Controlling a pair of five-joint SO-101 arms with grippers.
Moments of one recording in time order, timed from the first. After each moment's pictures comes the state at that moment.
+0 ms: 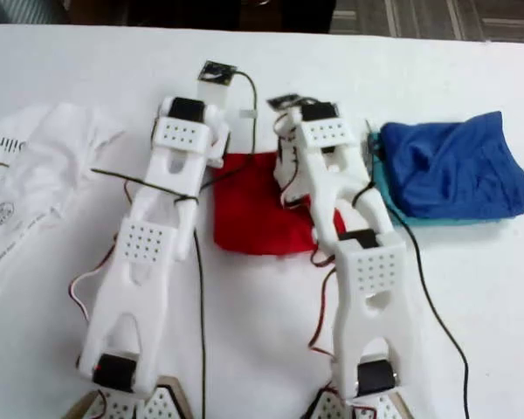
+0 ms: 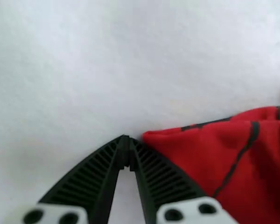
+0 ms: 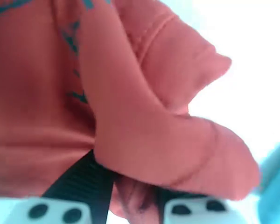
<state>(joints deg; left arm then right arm) 4.7 72.1 -76.9 90.2 1.1 -14.8 40.3 -32.8 92.6 14.2</state>
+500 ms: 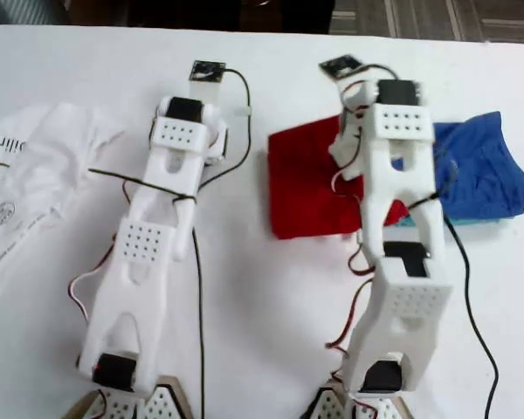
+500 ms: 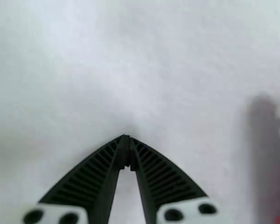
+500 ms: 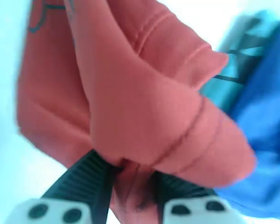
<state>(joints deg) 3.8 72.1 -76.9 90.2 8.0 -2.5 26.6 -32.8 97.4 27.9</state>
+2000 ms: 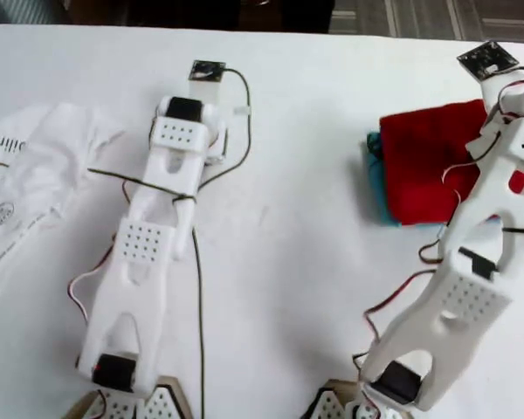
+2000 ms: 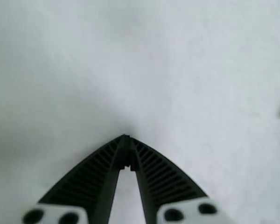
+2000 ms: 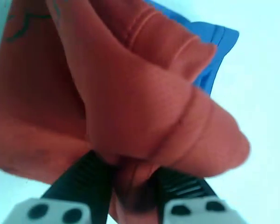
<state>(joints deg) 3.8 72.1 -76.9 90.1 8.2 25.4 37.8 -57.3 94.6 55.3</state>
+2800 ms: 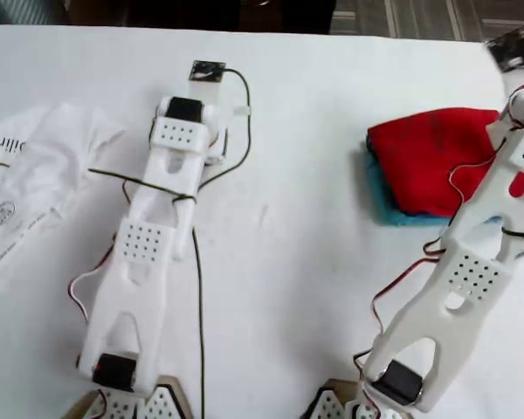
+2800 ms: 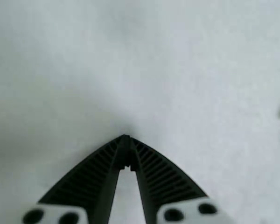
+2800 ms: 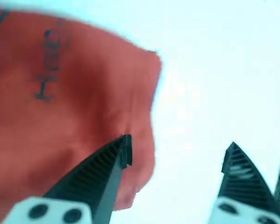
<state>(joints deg) 3.8 72.1 -76.9 90.1 8.2 28.0 53.8 -85.8 91.6 47.4</state>
